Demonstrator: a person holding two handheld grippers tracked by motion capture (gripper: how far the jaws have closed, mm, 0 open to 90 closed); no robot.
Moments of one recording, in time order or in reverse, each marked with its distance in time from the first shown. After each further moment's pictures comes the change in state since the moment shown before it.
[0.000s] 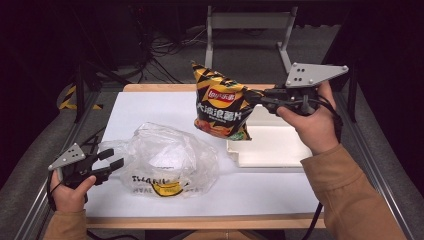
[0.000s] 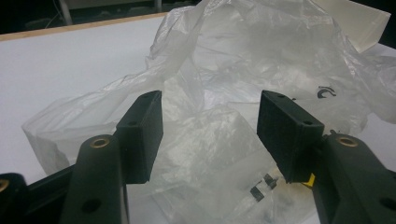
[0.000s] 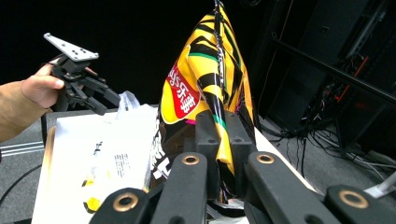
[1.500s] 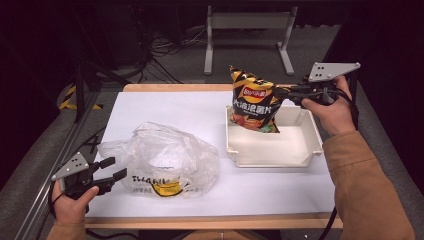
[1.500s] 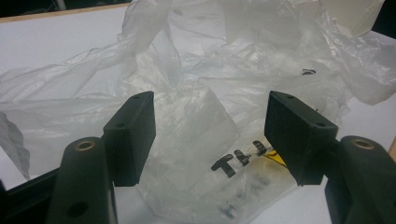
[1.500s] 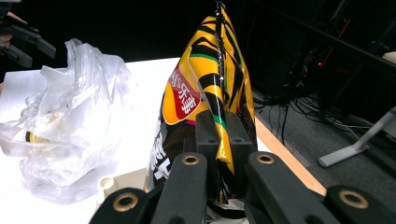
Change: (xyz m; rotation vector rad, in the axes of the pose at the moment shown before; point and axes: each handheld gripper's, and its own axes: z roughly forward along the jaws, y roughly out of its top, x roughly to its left) left arm -0.021 -0.010 -0.003 0.031 -0.001 0.001; right arm -0.086 -0.074 -0.023 0.104 -0.038 0.023
